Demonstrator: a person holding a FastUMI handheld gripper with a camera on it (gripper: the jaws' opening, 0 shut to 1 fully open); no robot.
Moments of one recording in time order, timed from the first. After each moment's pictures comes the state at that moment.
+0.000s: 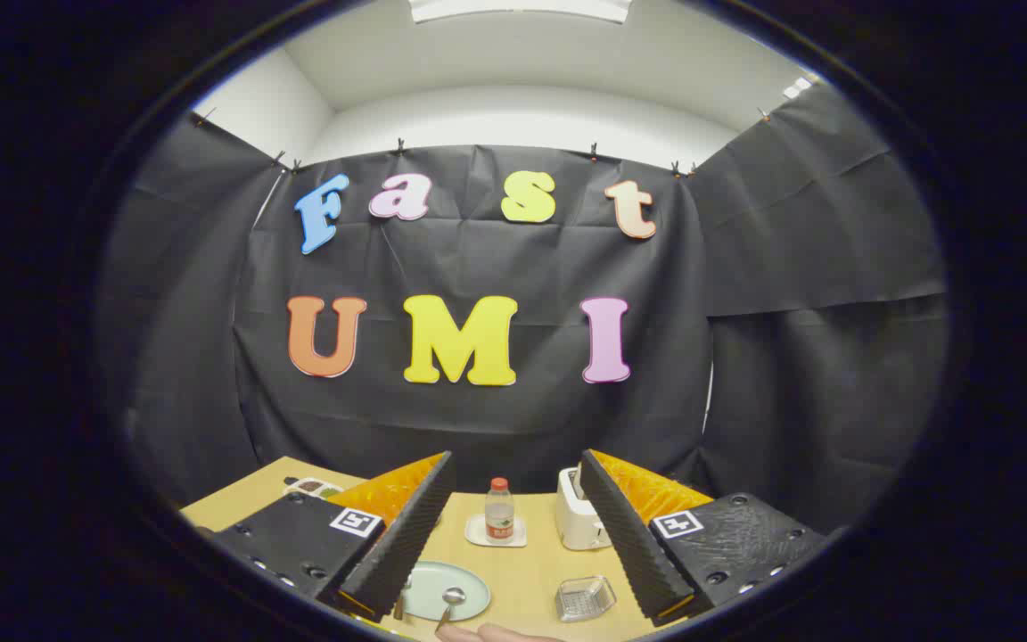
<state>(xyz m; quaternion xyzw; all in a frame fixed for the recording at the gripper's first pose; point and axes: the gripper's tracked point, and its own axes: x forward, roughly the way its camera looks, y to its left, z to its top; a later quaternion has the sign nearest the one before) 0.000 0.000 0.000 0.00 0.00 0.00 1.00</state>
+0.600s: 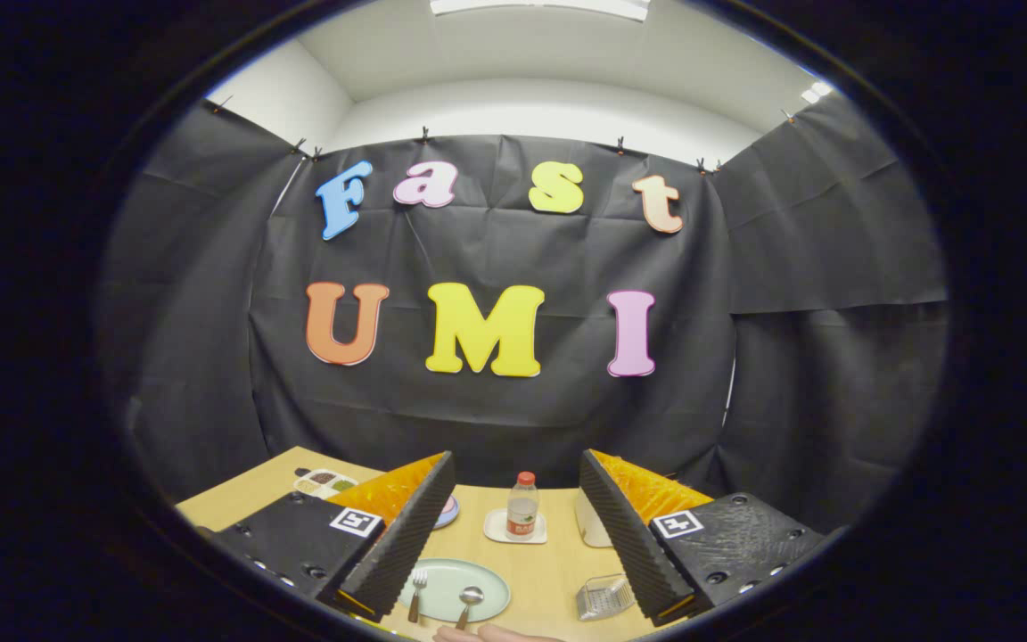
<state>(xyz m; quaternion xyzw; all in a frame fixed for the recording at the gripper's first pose) 0.012 0.040 -0.012 -0.02 0.01 0.02 1.00</state>
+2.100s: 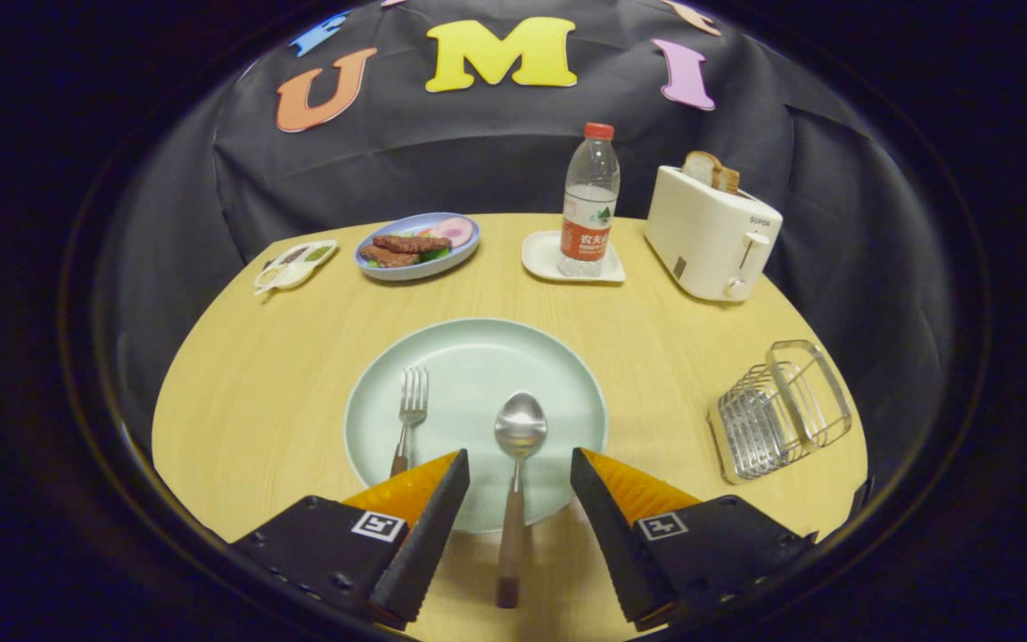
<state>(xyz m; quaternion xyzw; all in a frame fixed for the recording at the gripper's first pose) 0.058 0.100 -0.380 -0.01 0.40 0.02 0.91</state>
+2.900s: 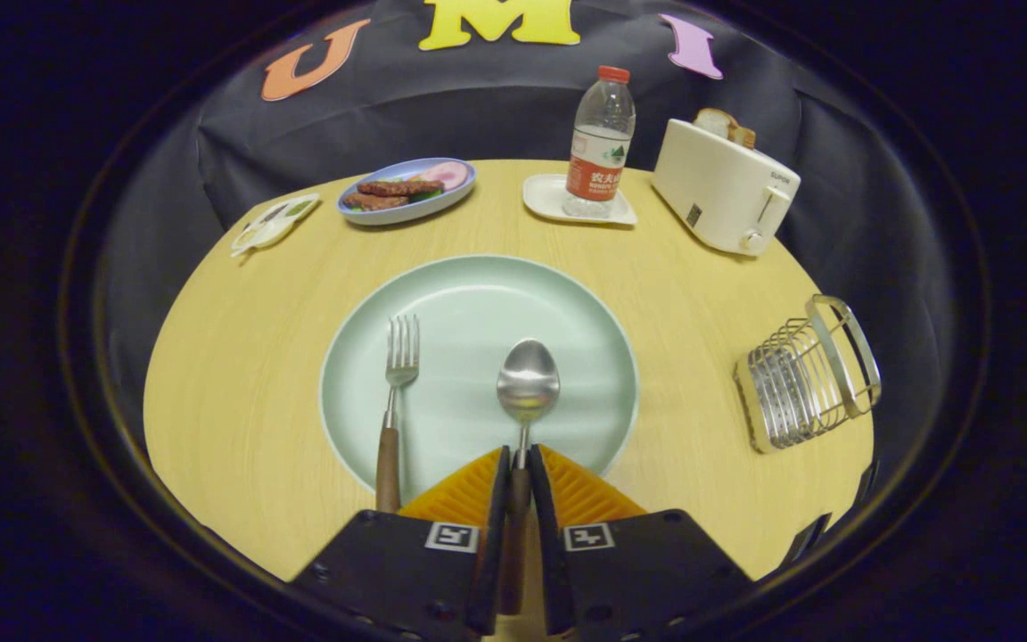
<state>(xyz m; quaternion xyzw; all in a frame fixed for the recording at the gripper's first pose) 0.045 0.108 -0.411 -0.02 0.47 0.00 0.88</state>
